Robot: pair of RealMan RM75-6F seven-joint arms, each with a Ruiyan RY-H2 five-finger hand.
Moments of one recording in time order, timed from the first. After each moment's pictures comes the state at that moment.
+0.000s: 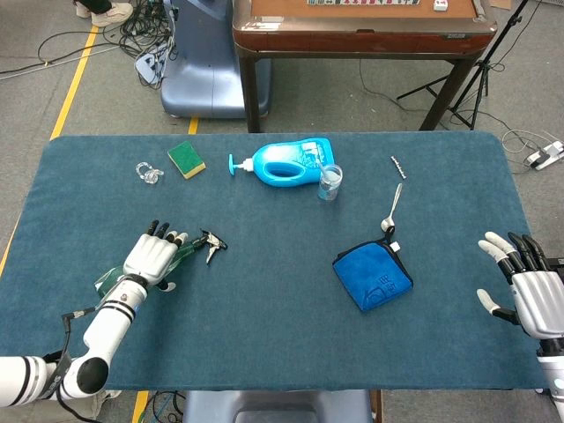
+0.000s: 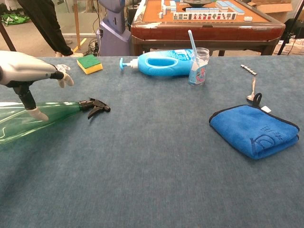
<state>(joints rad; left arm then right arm) -0.99 -1.23 0.01 -1.87 0.49 1.06 0.94 0.11 -1.00 0.06 -1.66 -1.54 1.46 0.08</state>
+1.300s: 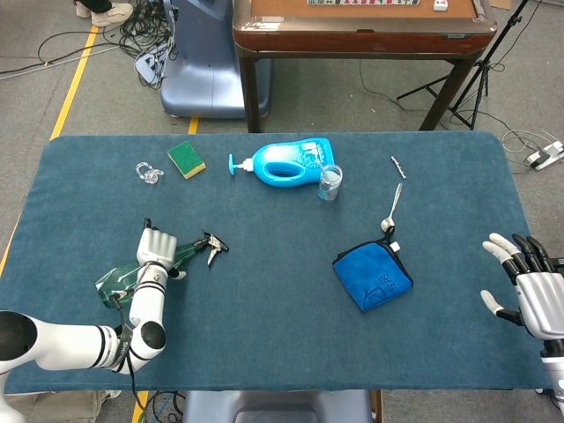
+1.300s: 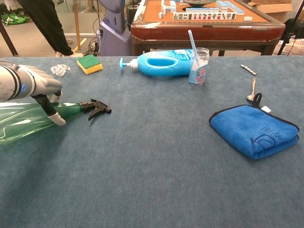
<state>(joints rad) -1.18 -1.49 -0.03 -1.58 -0.06 1.15 1.33 0.11 -0.99 0.06 -1.64 -1.53 1.46 0.09</state>
